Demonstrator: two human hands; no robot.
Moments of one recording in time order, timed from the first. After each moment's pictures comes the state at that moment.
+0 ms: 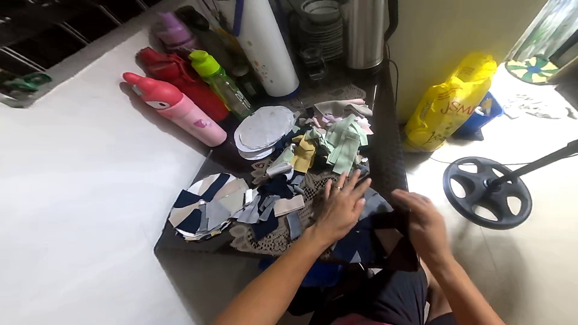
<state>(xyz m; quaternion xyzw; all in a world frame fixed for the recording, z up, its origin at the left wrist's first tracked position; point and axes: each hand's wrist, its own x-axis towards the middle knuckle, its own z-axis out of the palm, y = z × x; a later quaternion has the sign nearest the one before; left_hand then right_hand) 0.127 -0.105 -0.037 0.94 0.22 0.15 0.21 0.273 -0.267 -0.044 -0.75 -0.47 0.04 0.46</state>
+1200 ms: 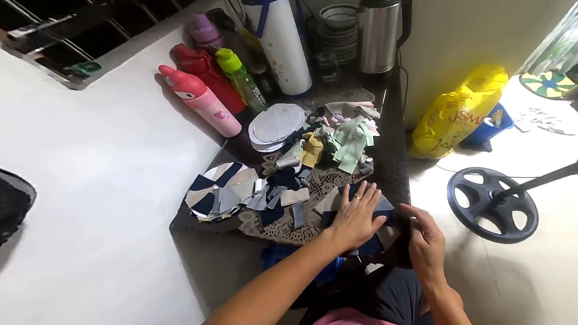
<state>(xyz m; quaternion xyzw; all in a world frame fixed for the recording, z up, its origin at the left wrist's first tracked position) 0.137 -0.144 -0.031 0.96 0.21 -0.02 0.18 0.249 -0.286 -0.065 -0.72 -0.38 0.05 0.58</state>
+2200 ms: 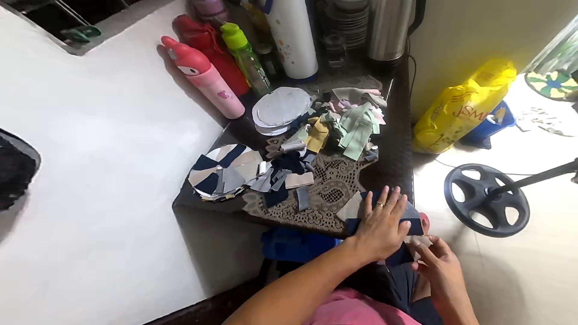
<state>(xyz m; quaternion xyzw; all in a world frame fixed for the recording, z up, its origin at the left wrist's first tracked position) 0.143 -0.206 -0.035 0.93 0.21 0.04 0.29 0.221 -0.350 -0.053 -0.69 -0.04 0.35 0.63</state>
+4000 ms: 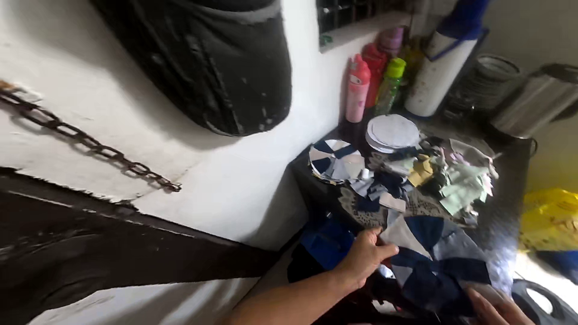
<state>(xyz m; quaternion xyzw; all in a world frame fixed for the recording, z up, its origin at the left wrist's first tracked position) -0.035 -0.168 -0.002 0.41 0.41 0.36 0.73 0.177 -0.287 0.016 -0.70 -0.31 0.36 0.53</state>
